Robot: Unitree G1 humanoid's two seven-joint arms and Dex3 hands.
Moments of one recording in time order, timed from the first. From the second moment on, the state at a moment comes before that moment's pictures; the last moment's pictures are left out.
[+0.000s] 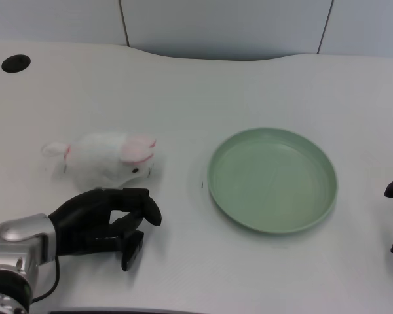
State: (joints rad) left arm -0.63 0.22 0.03 1.19 -0.08 -0.18 -1.02; right arm -0.51 -0.39 -0.34 1.21 0.27 -0.12 1.13
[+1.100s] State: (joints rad) left arm -0.59 0.22 0.05 1.10 -0.11 -0.12 -1.01; right arm -0.51 -0.39 -0.34 1.21 0.27 -0.12 1.13
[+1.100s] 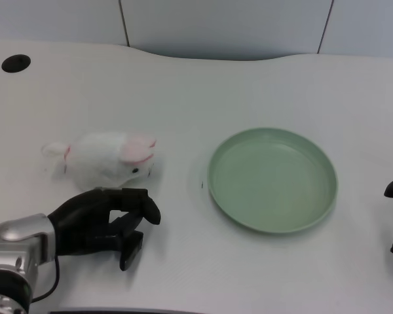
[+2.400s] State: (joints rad) left arm -0.29 0.37 0.09 0.02 -0.14 -0.38 -0.83; right arm -0.50 -0.39 -0.33 1.19 0.26 -0.11 1.10
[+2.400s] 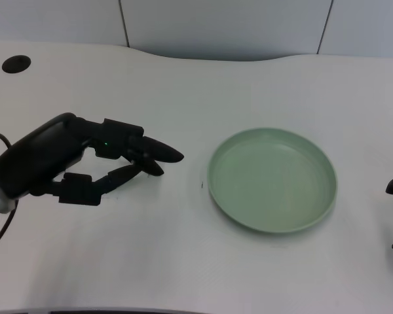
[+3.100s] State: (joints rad) left arm -0.52 0.48 -0.05 0.49 0.56 -0.79 -0.17; right arm -0.50 -0.39 -0.33 1.19 0.26 -0.12 1.11
